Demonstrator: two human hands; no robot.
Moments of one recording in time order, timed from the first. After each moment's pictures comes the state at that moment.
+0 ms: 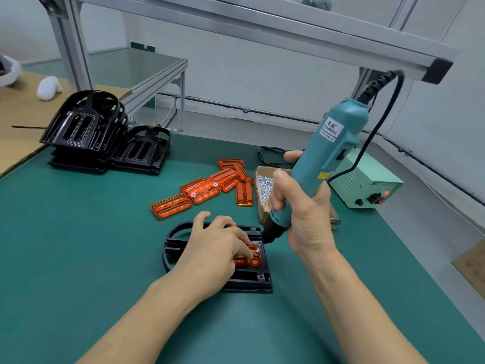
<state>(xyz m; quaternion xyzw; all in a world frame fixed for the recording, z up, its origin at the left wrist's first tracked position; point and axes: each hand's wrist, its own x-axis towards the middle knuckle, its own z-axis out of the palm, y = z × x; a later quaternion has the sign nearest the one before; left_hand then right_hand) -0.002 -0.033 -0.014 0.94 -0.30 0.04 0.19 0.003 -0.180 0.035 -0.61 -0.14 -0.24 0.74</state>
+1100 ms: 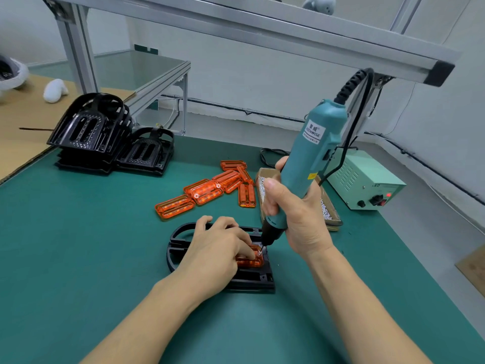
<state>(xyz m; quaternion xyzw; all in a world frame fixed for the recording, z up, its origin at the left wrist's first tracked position) -0.001 -0.032 -0.017 0.93 -0.29 0.02 0.21 0.013 -0.183 0.026 -0.64 -0.19 -0.19 0.72</state>
